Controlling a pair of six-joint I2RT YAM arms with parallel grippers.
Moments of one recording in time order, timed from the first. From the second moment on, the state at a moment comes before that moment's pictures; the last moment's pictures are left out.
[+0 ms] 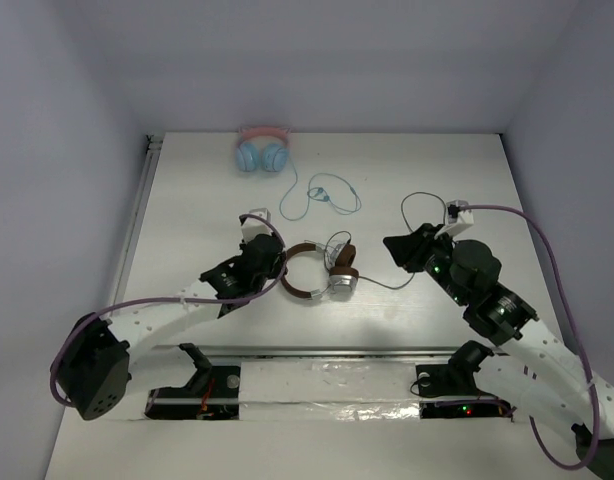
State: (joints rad) left arm -0.78 1.13 0.62 -0.15 -0.45 -0.69; right arm 0.67 0.64 0.65 -0.17 0.19 0.64
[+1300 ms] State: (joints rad) left arm -0.81 1.49 0.72 -0.15 -0.54 -0.66; right arm 0.67 0.68 0.57 -0.09 0.11 0.63
